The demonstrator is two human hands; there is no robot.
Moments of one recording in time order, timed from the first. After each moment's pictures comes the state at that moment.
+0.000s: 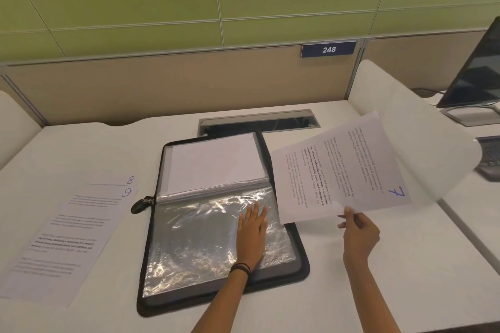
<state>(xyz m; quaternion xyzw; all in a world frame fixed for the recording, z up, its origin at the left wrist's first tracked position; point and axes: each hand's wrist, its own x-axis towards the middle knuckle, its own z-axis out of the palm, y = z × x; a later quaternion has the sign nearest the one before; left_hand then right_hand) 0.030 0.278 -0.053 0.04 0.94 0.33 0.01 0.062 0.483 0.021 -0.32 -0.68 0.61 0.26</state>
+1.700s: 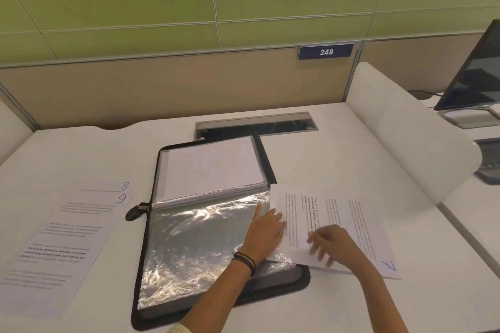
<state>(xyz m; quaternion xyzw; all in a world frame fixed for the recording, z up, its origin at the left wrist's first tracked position) 0.011 0.292 -0.019 0.28 0.96 0.09 -0.02 0.061 0.487 0.037 -0.09 -0.86 0.46 -0.19</state>
